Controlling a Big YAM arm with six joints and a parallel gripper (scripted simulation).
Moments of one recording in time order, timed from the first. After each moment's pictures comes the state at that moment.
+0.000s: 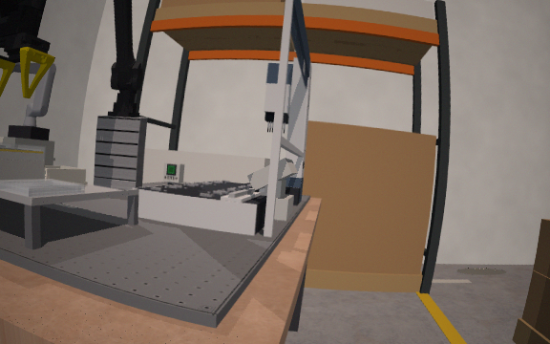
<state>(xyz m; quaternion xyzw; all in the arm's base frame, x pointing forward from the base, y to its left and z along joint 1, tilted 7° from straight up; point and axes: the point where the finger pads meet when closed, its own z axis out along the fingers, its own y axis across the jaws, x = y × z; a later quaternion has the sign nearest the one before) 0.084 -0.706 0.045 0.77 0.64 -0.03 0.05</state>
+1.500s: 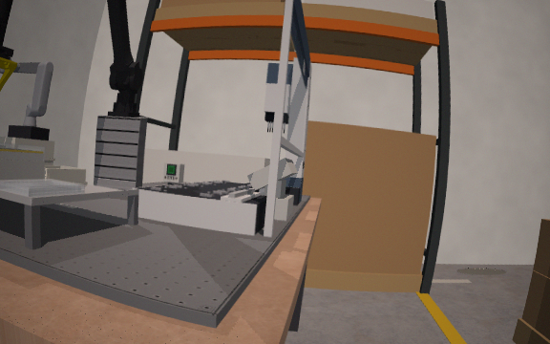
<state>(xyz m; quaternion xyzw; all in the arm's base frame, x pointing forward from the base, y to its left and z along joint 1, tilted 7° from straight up) -0.025 -0.685 0.039 0.77 0.64 -0.03 0.05</state>
